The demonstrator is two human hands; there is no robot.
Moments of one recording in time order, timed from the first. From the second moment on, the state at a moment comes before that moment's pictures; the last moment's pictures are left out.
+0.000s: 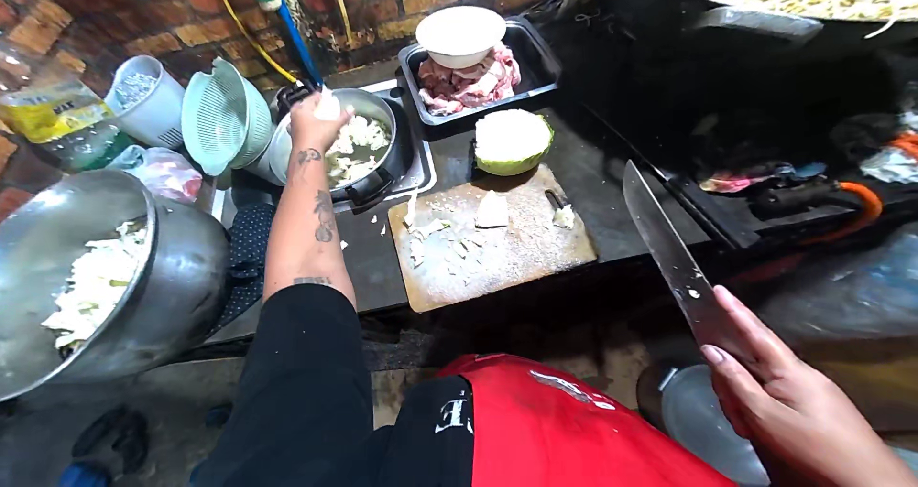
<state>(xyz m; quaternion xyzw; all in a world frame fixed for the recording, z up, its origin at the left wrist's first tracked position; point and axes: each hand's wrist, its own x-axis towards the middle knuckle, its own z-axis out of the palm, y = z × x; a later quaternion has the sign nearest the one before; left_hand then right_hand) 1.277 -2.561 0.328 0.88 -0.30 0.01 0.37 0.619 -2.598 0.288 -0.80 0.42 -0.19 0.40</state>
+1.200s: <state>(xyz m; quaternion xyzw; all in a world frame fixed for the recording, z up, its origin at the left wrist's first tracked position) 0.960 -2.629 0.219 0.77 -0.62 -0.10 0.14 0.616 -2.664 0.242 -0.81 0.43 -0.18 0.35</state>
